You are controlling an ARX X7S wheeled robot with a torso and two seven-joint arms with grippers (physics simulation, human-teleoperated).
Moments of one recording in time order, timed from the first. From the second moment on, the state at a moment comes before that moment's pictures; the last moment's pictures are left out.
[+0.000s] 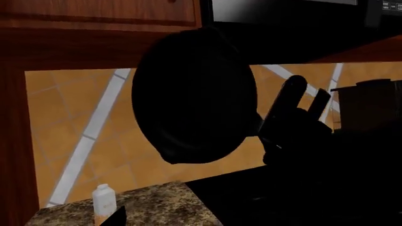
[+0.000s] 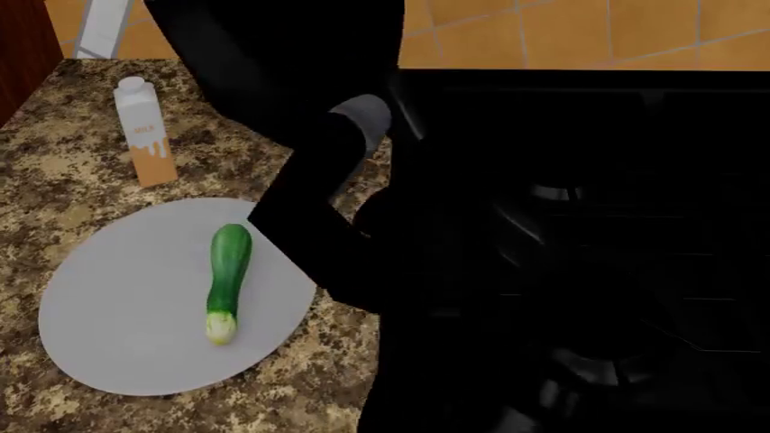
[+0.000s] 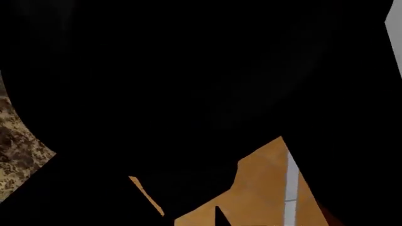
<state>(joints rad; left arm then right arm) -1.91 -1.14 2.98 1.01 -0.17 0.57 -1.56 1.27 0.42 -1.08 -0.48 0.53 1.40 0.79</state>
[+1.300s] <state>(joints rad) -1.81 -1.08 2.77 1.01 -0.33 0.50 -1.49 1.22 0.87 -0.62 -0.74 1.33 1.30 1.13</state>
